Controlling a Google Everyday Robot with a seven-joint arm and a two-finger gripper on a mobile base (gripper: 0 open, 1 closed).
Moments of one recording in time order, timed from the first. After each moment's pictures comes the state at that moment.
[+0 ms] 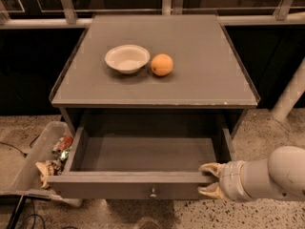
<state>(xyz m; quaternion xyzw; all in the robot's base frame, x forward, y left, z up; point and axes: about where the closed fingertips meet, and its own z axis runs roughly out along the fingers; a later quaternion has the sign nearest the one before) 0.393 -0.172 0.642 -0.60 0.73 0.10 0.29</state>
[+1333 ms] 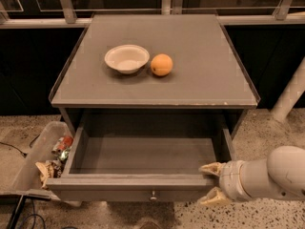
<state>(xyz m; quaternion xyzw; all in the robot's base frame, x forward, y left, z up) 0.393 -0.172 0.642 -0.60 0.73 0.10 0.29</state>
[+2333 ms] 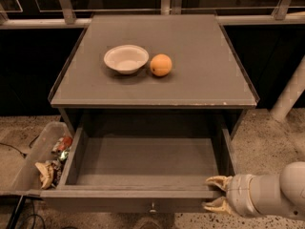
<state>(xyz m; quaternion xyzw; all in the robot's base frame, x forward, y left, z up) 0.360 -0.182 0.636 -0.60 0.74 0.11 0.30</state>
